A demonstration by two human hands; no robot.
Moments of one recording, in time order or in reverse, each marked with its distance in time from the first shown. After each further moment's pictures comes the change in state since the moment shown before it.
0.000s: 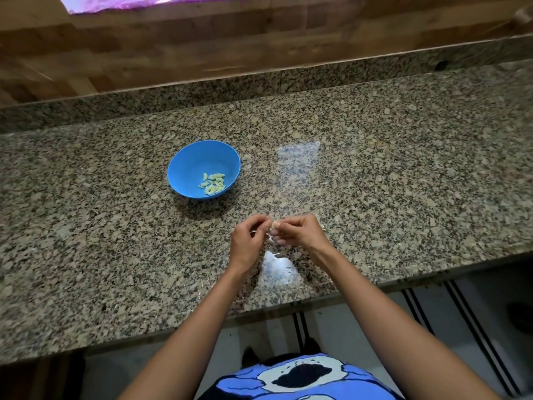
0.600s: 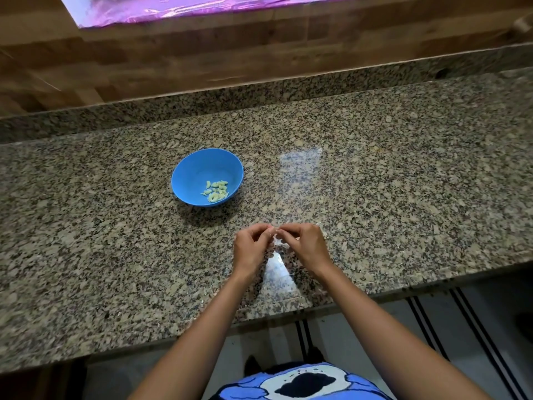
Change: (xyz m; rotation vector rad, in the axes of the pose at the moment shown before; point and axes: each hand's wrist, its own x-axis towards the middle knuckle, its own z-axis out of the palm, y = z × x) left_hand -0.001 0.012 0.002 -0.149 0.046 -0.146; right_hand 0.002 0.011 0.005 -0.703 0.191 -0.419
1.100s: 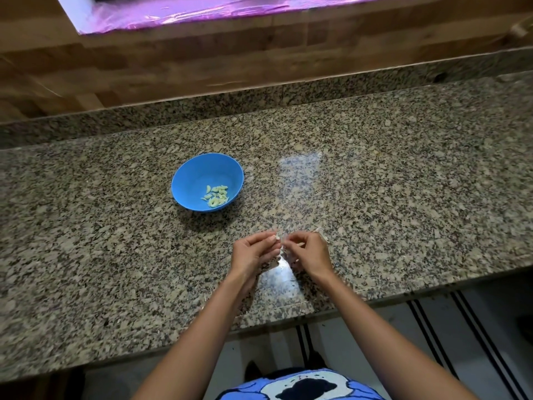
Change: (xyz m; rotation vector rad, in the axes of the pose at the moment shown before) left_hand 0.000 0.005 -0.005 -0.507 -0.078 -0.369; right_hand -0.004 0.014 0.004 0.152 0.002 0.251
